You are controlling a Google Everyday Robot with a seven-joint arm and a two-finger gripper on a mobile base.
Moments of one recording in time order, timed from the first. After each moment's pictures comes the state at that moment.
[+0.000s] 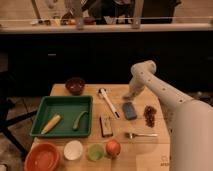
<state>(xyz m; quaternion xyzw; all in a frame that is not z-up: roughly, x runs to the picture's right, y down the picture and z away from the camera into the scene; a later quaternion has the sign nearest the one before) 0.191 0.037 0.936 -0.20 -0.18 -0.53 0.81</state>
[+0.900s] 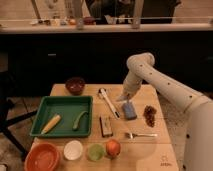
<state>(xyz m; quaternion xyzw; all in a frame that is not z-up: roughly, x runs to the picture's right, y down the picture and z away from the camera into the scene) 0.134 0.052 0.826 -0.22 -0.27 -0.56 0.75</state>
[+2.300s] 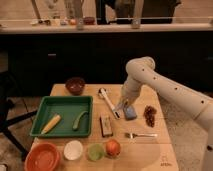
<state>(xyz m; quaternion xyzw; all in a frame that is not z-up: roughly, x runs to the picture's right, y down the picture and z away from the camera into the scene) 0.108 0.095 0.772 -0.22 -0.31 -0.58 0.72</state>
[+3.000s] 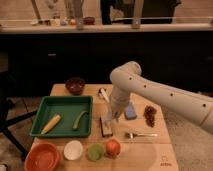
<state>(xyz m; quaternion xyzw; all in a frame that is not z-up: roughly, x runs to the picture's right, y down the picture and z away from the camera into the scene) 0.042 0.130 0.709 -0.21 -0.32 -0.66 0.64</state>
